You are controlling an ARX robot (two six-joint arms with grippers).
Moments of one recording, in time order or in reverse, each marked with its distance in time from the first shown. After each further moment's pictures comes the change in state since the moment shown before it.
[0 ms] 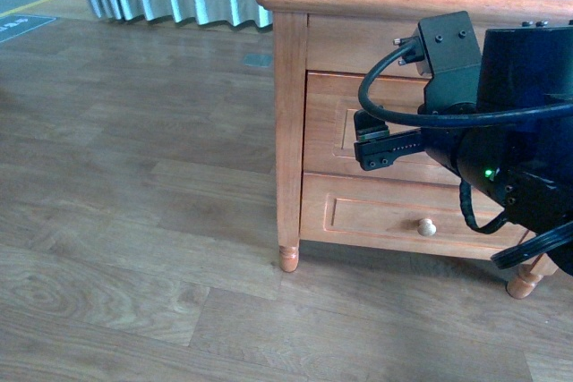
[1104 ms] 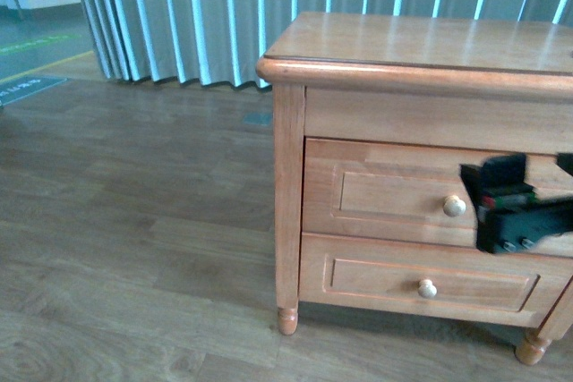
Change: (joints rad) left arm 0.000 0.000 0.000 0.000 0.000 0.000; right arm -0.095 -0.571 -0.498 -0.015 -0.132 0.083
